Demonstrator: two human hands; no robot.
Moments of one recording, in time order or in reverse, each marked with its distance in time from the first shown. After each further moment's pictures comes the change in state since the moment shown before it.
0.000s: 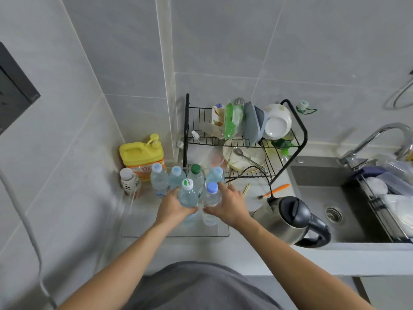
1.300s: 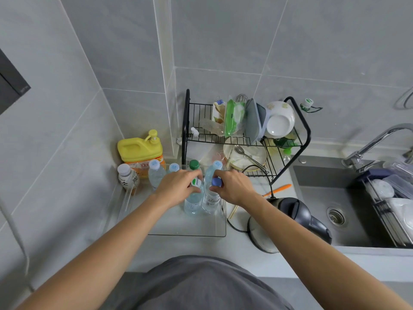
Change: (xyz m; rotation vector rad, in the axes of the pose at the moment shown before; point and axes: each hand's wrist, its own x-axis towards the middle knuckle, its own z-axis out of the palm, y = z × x) left_hand 0.031 0.057 -0.021 0.630 -0.086 0.542; right_hand 0.046 0.007 -0.046 -0.288 -0.011 -0.231
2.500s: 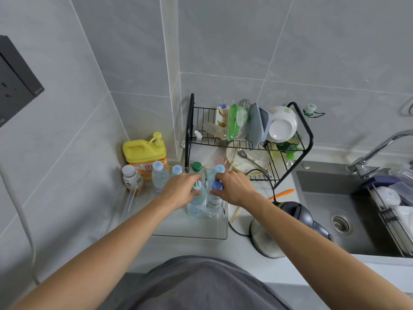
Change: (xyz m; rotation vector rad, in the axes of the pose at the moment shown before) left_hand 0.001 -0.002 0.012 0.037 0.019 -0.048; right_hand 0.007 0.000 -0.003 -0.127 -0.026 -0.068
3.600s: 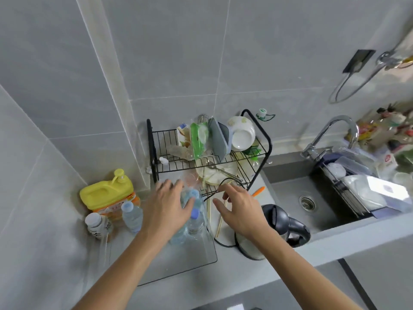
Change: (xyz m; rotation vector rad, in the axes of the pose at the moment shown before) left_hand 0.011 0.055 -0.066 0.113 0.136 0.019; right_hand -0.082 0.000 -0.051 0.336 0.326 0.388
